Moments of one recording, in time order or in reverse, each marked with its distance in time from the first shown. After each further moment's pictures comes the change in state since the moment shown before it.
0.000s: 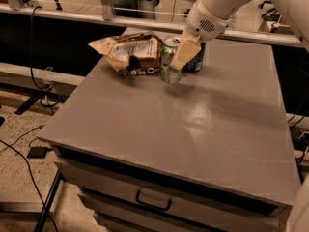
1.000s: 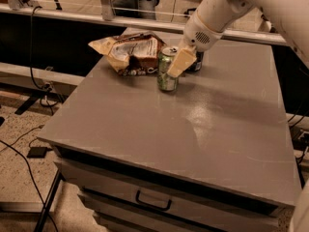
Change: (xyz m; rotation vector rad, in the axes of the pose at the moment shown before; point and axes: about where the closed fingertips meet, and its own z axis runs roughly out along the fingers) arm 0.006 0.003 0.027 -0.015 -0.016 0.040
